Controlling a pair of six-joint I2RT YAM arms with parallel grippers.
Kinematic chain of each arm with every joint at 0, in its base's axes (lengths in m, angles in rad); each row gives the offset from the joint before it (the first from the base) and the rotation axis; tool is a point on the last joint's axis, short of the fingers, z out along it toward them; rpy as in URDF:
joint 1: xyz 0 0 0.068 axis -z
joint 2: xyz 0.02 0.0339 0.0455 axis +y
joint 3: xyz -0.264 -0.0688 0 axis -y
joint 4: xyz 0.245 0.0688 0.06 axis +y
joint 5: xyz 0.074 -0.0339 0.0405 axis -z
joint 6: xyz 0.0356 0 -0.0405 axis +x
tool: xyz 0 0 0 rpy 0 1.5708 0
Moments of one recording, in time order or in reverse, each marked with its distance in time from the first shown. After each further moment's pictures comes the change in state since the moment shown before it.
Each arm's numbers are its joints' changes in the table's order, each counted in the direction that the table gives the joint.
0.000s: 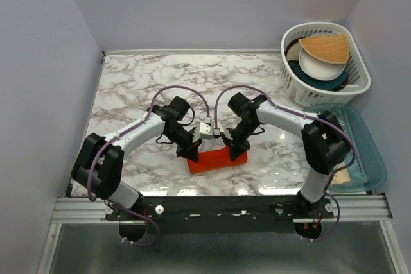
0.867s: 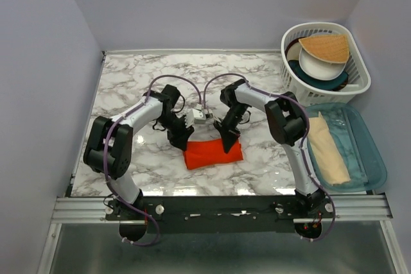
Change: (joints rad) left arm -0.171 0.195 0.152 0.102 -0.151 0.037; right arm 0.089 0.622 0.597 0.480 -0.169 -0.028
